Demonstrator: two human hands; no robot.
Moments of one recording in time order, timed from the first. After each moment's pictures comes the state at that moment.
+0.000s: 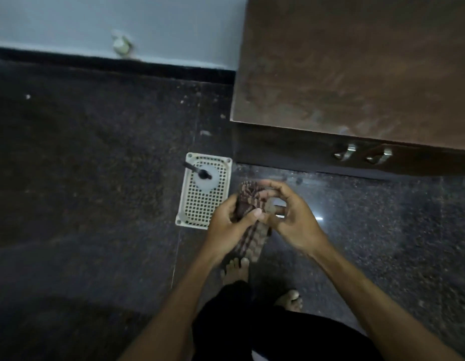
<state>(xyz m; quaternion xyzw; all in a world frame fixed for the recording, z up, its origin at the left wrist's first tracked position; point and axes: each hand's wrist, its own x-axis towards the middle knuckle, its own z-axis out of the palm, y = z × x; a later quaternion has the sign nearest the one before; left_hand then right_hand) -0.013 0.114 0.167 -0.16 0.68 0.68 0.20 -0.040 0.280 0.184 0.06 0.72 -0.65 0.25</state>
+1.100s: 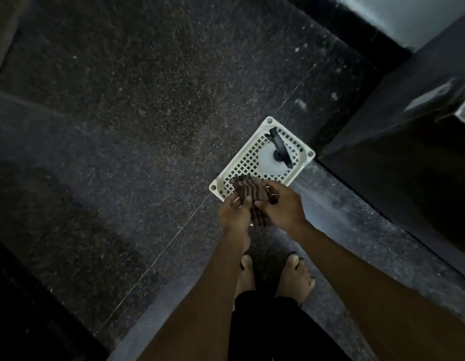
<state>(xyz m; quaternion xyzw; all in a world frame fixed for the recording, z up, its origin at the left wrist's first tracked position) 0.001 0.061 -0.032 -0.68 0.35 0.64 -0.03 -0.078 0.134 -0.015 -0.07 0.82 -0.38 0.43</state>
